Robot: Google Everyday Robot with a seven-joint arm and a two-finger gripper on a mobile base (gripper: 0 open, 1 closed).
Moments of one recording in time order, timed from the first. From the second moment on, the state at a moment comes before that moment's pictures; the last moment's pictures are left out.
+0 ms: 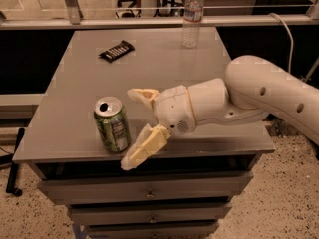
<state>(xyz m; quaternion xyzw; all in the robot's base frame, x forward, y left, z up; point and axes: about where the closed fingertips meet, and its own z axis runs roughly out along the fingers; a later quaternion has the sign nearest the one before) 0.438 0.059 0.878 -0.59 0.57 0.40 0.41</state>
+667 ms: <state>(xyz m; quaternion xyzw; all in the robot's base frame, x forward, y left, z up) 0.429 0.110 0.877 -0.57 0.54 0.45 0.43</state>
